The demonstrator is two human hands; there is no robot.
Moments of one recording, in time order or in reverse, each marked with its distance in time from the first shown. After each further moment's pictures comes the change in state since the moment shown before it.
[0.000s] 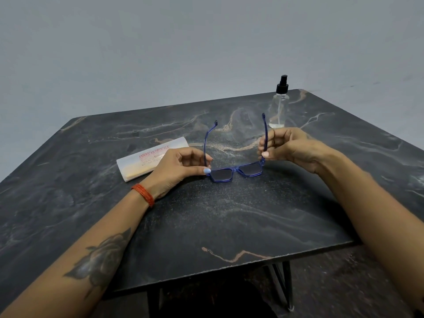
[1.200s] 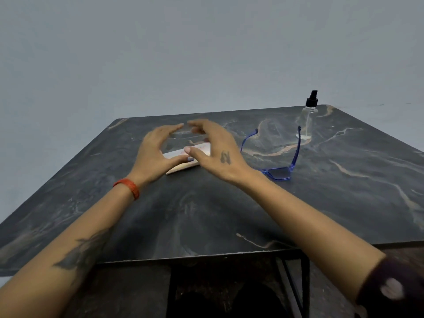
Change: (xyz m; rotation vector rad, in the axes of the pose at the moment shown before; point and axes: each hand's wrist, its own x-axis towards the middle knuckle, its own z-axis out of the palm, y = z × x) left_hand -0.051 0.008 -0.093 0.698 0.431 0.339; right_hand 0.012 -0.043 0.199 -0.534 0.146 -0.740
